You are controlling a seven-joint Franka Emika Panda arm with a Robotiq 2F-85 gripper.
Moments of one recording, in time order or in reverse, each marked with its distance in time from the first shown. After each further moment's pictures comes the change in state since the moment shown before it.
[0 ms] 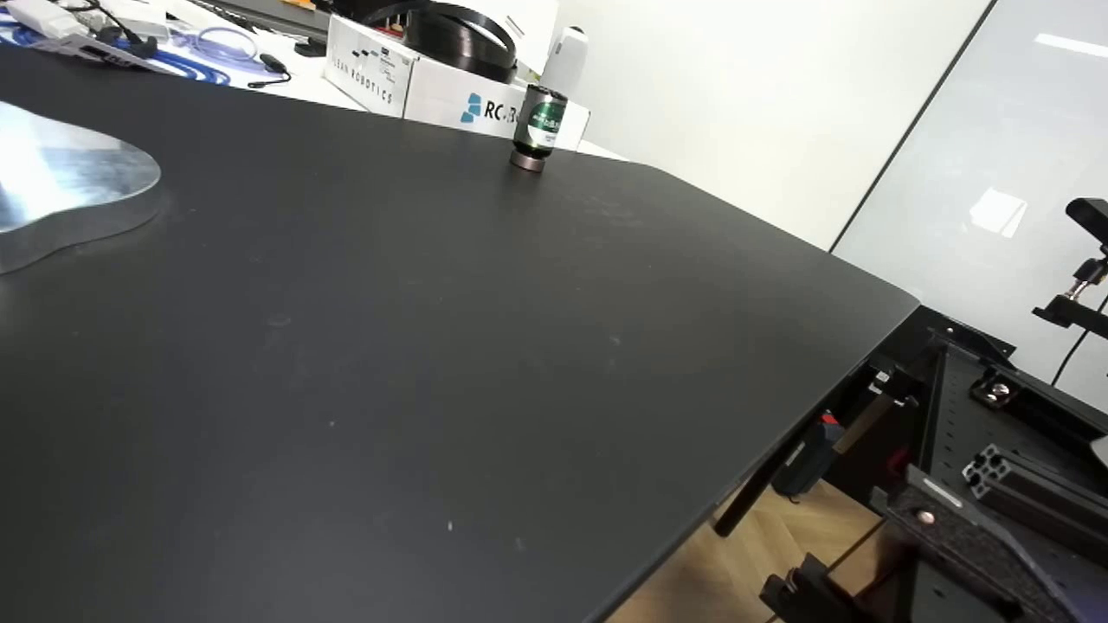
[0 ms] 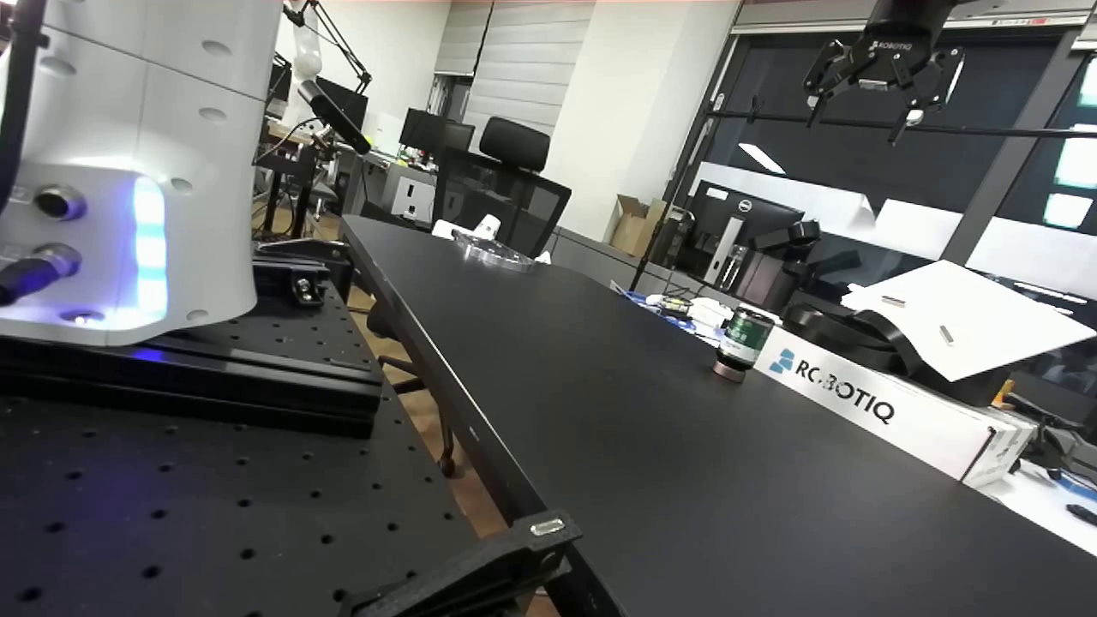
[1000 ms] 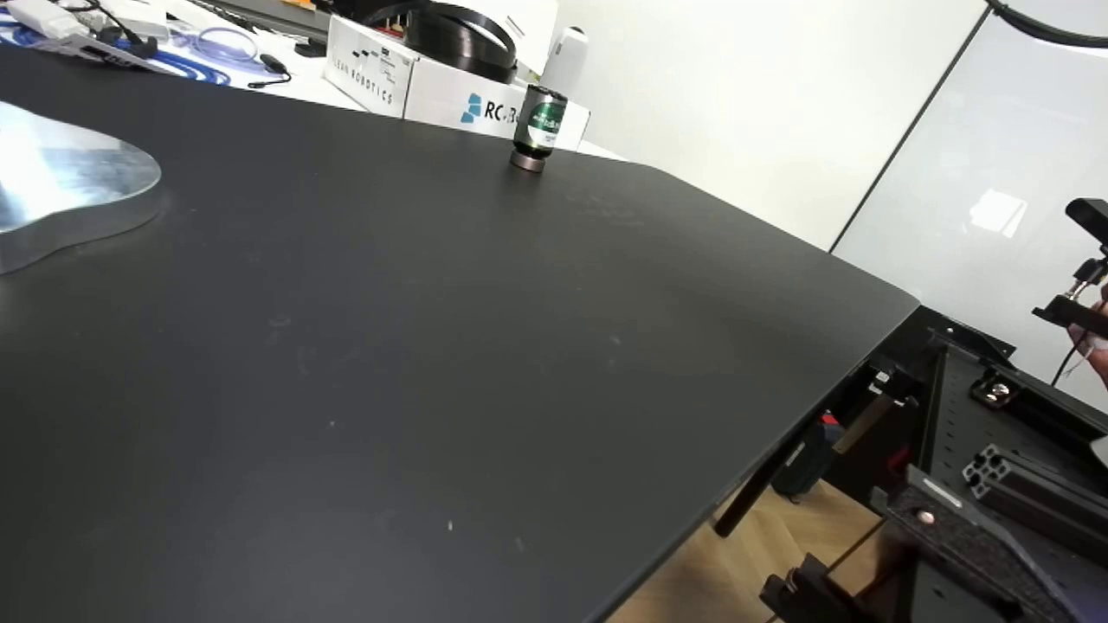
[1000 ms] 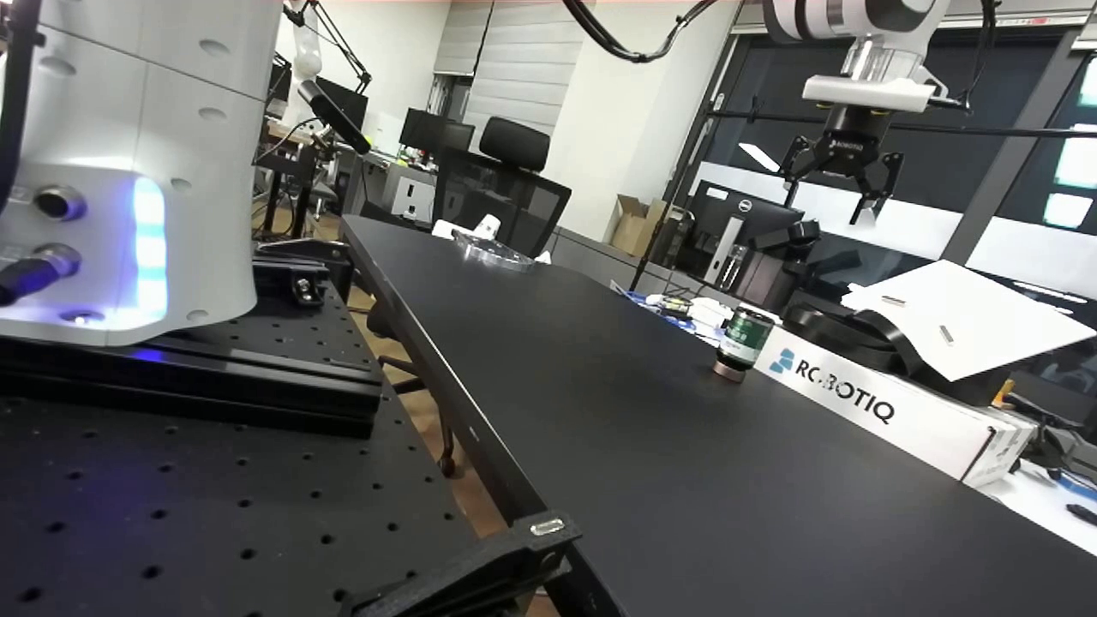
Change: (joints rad) arm -0.021 0.276 0.115 0.151 0.000 0.308 0.002
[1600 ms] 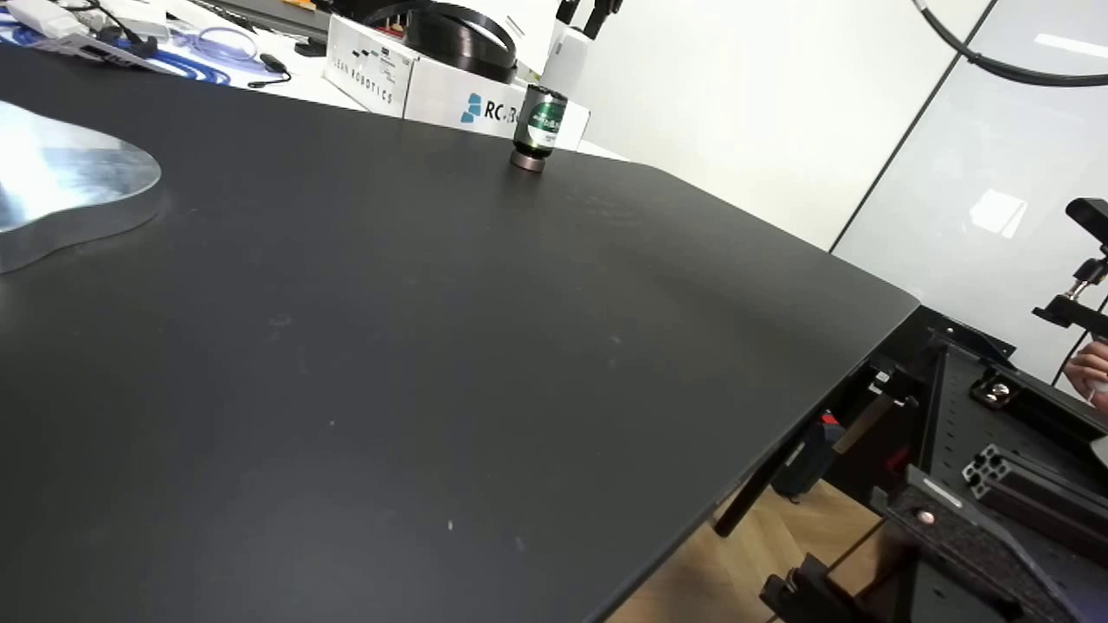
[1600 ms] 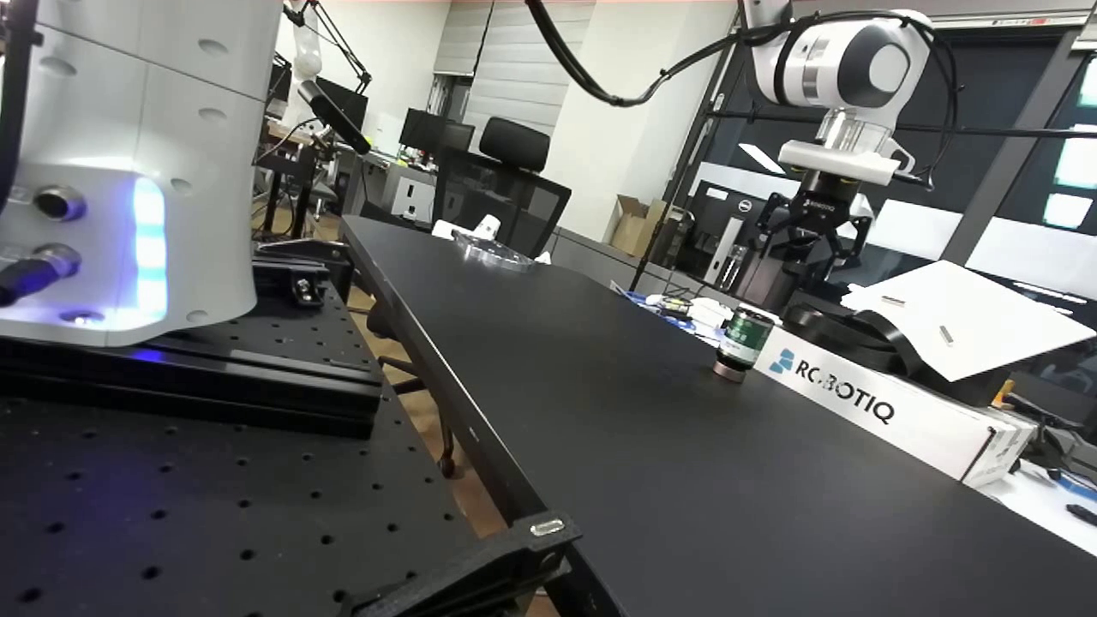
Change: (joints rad) arm -0.009 0.143 0.023 0.030 0.000 0.057 0.006
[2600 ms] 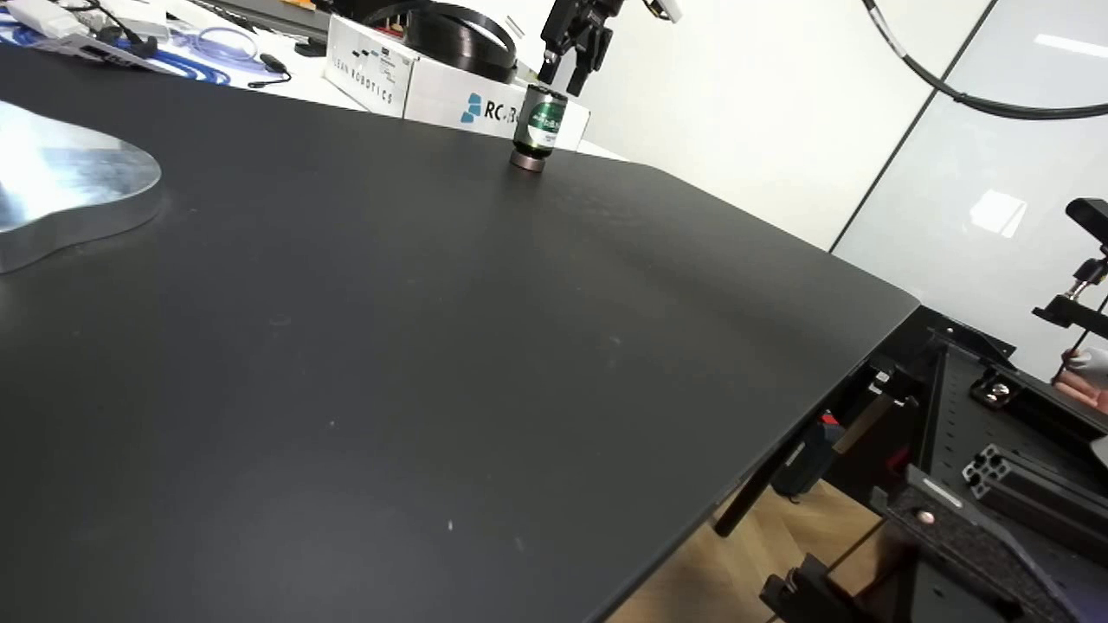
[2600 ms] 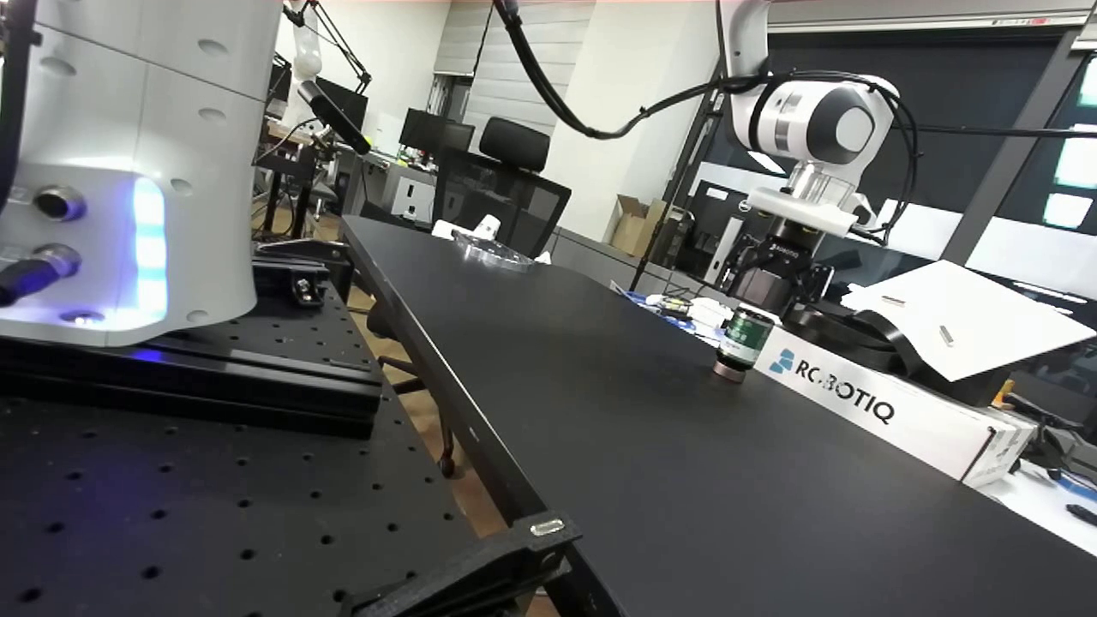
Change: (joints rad) arm -0.001 0.110 0.023 0.010 0.001 0.004 0.036
